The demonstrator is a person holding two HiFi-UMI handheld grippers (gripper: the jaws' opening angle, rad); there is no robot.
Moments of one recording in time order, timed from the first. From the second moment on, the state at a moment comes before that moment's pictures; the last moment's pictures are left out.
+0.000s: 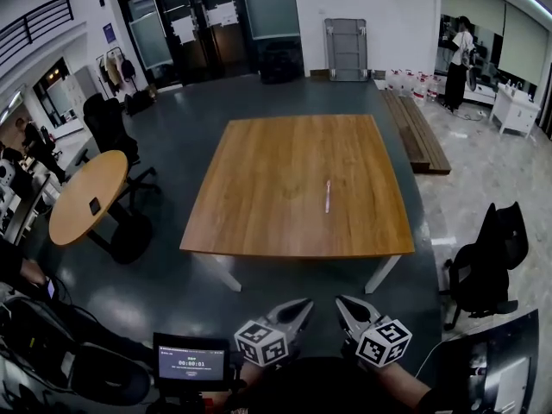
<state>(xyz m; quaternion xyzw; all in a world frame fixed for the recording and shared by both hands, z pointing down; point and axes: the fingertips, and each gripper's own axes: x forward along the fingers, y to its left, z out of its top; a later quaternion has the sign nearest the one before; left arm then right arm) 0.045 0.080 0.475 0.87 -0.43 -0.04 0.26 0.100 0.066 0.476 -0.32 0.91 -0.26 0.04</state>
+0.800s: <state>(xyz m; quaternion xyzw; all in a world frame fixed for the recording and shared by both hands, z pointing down) 0.015 0.025 0.508 0.84 -0.47 -0.04 0.27 0.102 -0.010 0.516 -0.32 0.89 -0.32 0.02</state>
